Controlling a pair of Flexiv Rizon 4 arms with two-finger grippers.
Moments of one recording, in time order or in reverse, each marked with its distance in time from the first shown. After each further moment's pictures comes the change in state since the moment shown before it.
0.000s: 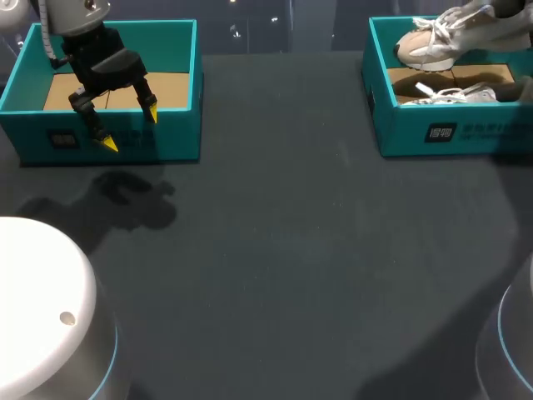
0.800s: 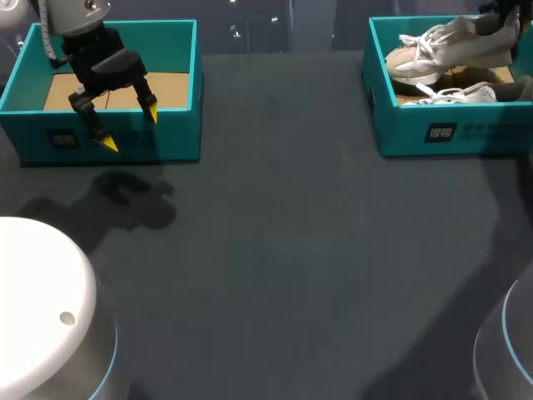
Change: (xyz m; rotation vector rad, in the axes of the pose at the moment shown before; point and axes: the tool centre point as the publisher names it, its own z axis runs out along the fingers) left arm 0.000 0.000 0.000 0.000 0.000 0.000; right arm 0.034 0.006 0.046 0.065 0.002 0.012
